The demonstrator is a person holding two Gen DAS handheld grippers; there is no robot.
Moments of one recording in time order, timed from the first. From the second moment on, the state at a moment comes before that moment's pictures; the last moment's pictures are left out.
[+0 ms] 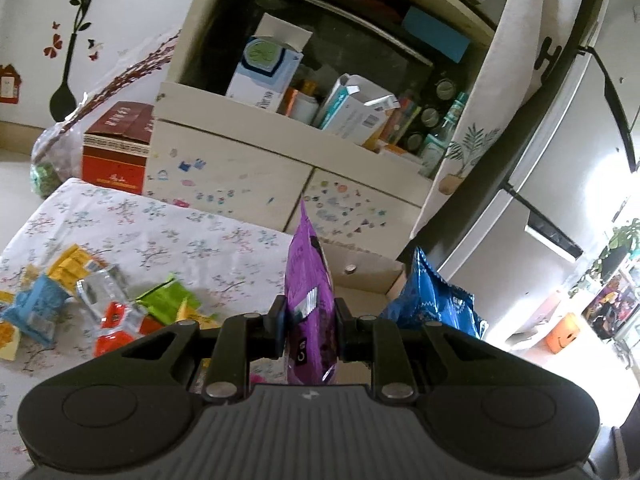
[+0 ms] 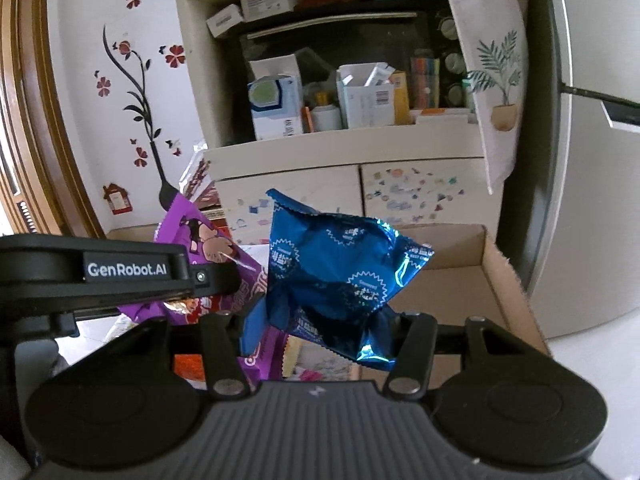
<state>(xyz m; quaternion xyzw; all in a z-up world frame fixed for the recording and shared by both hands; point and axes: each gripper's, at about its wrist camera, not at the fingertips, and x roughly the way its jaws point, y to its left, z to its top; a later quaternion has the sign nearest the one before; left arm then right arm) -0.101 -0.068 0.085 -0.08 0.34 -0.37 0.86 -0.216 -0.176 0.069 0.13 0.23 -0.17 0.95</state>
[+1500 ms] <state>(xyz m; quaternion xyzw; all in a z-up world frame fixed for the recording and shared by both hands) -0.083 -0.161 -0.012 0.06 0.42 -0.34 0.84 -0.203 -0.353 0.009 0.28 0.31 -0.30 0.86</state>
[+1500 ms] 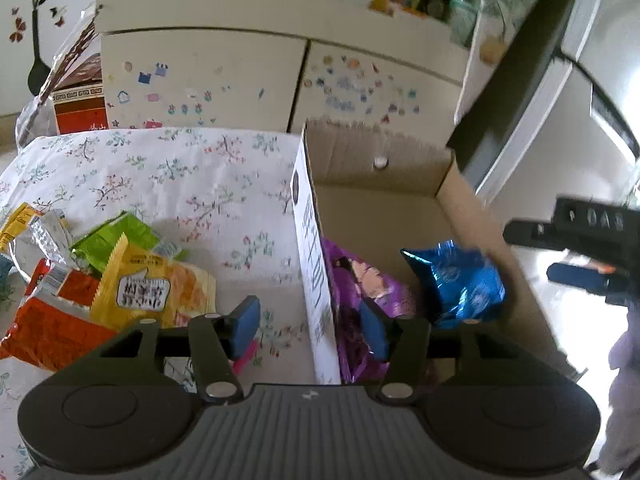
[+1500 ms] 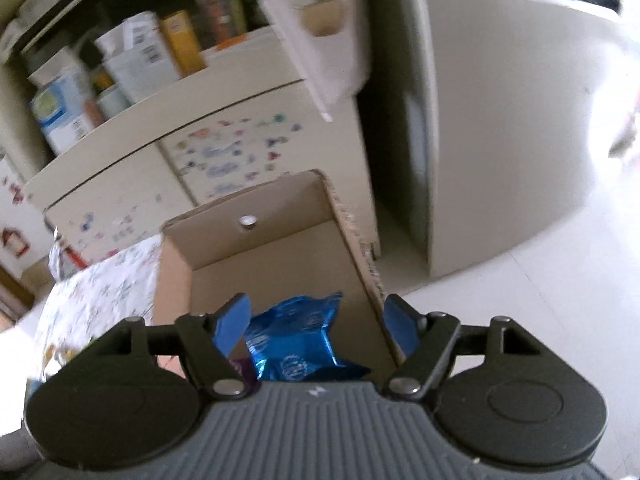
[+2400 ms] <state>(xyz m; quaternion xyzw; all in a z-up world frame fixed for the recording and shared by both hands) -0.118 -0.127 -0.029 0.13 0.44 -0.33 0.83 -0.191 -0.362 -0.008 0.33 0.34 -0.27 0.84</state>
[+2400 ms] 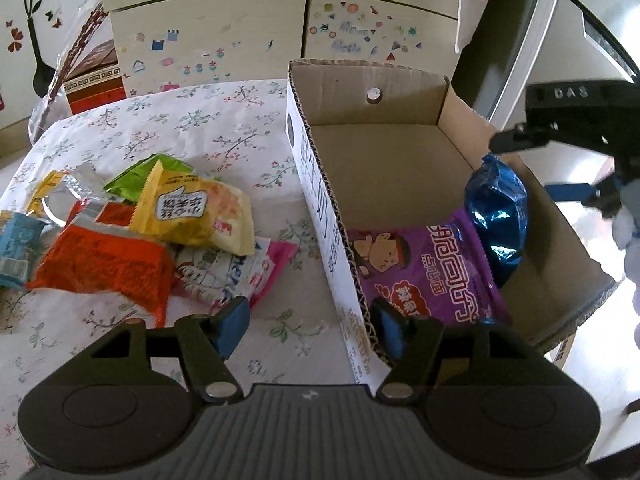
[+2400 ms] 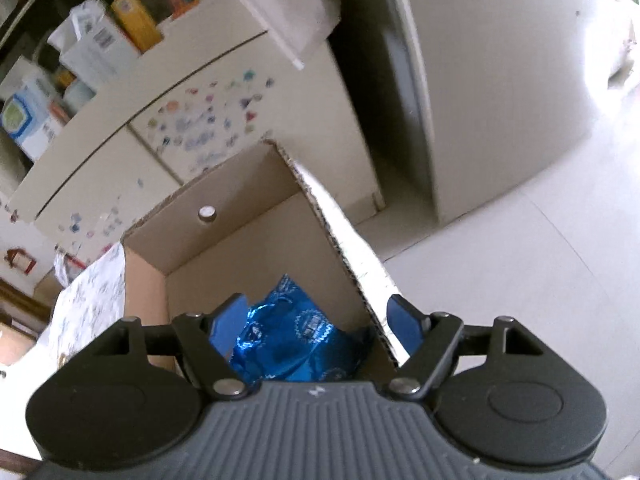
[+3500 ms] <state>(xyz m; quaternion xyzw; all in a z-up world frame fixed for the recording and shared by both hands) -0.023 0.015 0.060 0.07 0.40 -0.24 0.88 -0.124 -0.184 0.052 0.14 0.29 -0.01 0.95</state>
